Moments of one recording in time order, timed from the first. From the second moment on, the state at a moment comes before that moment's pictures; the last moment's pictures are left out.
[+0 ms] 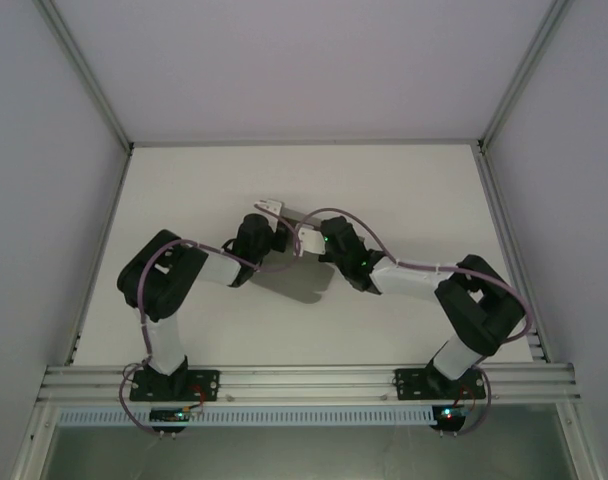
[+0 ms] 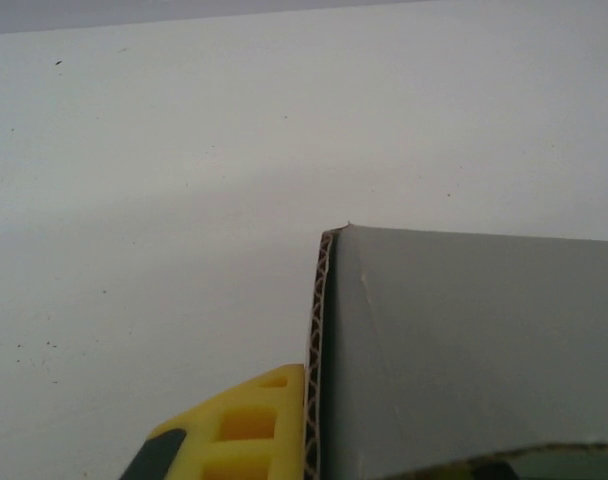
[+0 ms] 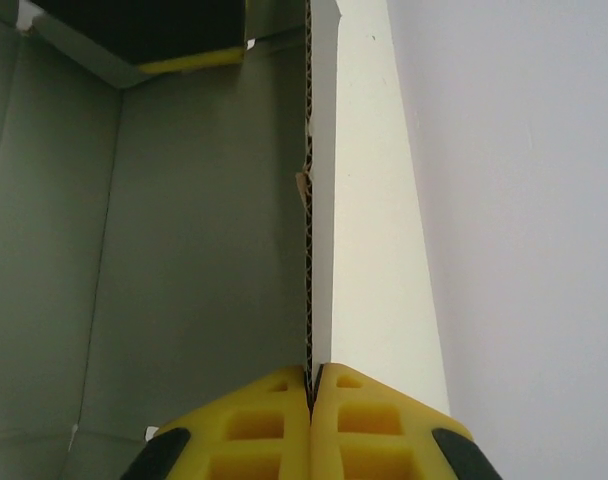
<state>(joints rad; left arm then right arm) -0.59 1.87 0.75 0.72 -0.13 -0.19 0.77 1.60 0.81 0.26 0.37 -0.96</state>
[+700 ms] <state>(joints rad) -0.42 1.73 0.64 0.61 0.28 -0.40 0.57 1.19 0.74 -0.03 -0.08 -0.12</state>
